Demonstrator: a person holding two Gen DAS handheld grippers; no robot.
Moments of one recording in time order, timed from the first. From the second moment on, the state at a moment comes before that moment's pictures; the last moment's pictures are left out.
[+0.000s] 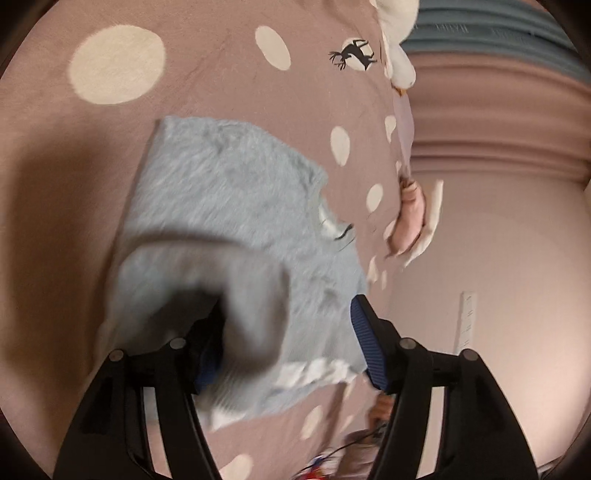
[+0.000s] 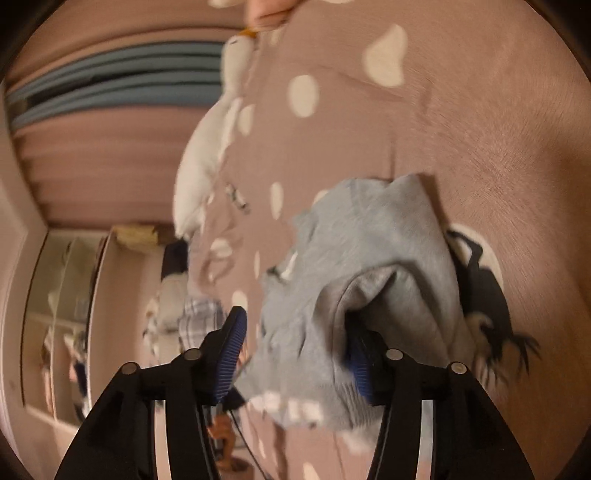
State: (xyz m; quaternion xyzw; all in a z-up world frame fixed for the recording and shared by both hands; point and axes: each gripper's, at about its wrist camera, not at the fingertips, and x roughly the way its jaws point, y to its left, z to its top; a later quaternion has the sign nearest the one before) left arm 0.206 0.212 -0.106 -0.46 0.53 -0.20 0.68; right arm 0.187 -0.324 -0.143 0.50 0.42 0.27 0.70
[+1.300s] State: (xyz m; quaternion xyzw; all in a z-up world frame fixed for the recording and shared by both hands) left arm 0.258 0.206 -0.120 -0.61 0.47 -0.15 0.62; right arm 0.232 -0.309 -0.124 0.53 0.41 0.24 0.71
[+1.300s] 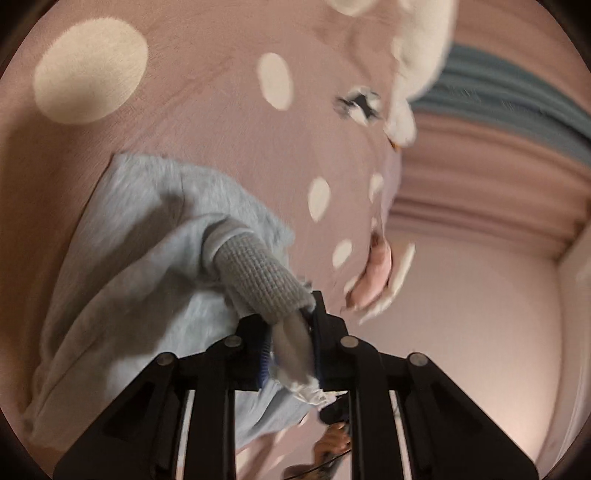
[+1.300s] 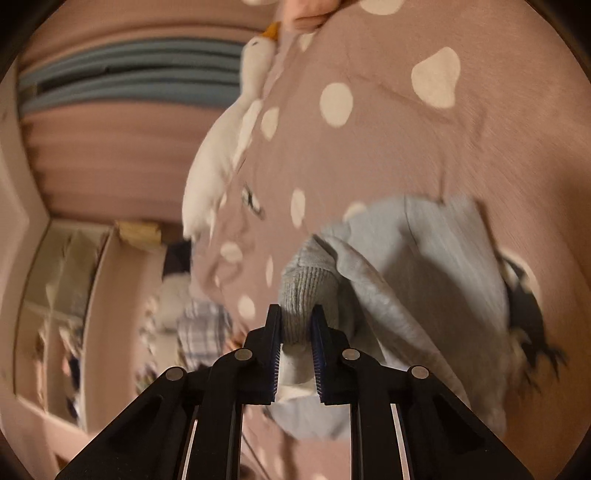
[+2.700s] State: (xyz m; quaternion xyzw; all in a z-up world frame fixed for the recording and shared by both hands) left arm 0.219 0.207 -0.121 -0.41 0.50 -0.13 0.75; right arm 0.182 -0.264 -0.109 0.18 0.49 0.17 0.84
